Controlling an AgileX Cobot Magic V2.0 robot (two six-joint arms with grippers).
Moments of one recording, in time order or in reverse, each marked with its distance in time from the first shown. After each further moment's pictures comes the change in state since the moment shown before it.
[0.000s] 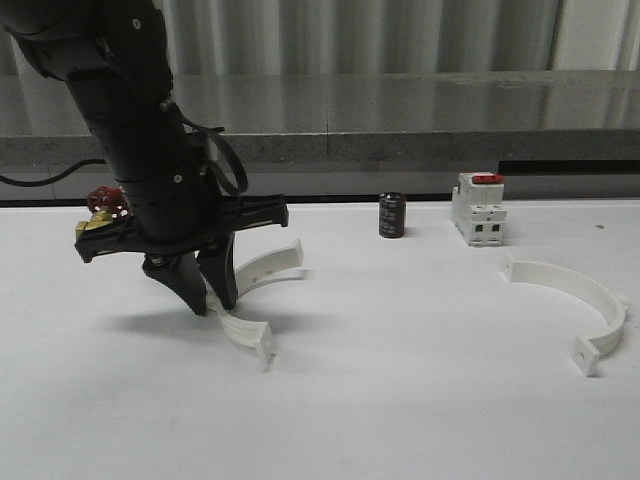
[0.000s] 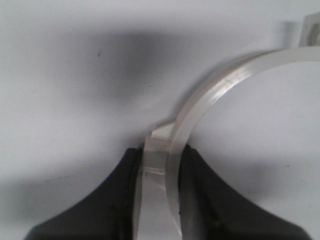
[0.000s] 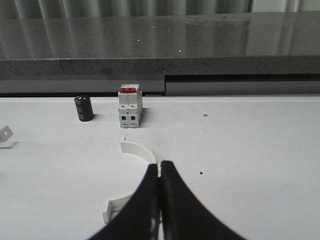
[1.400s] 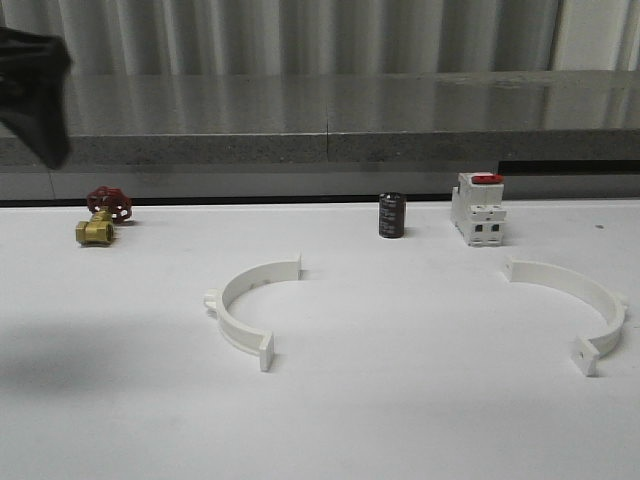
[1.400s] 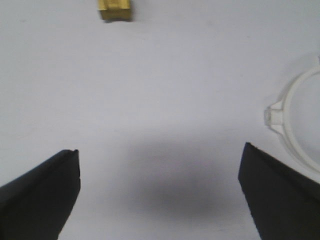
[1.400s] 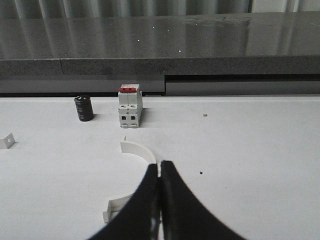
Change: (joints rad) left arm 0.209 -0.607 0.309 0.280 0.047 0.085; right arm 0.000 0.000 0.000 0.000 0.000 0.000
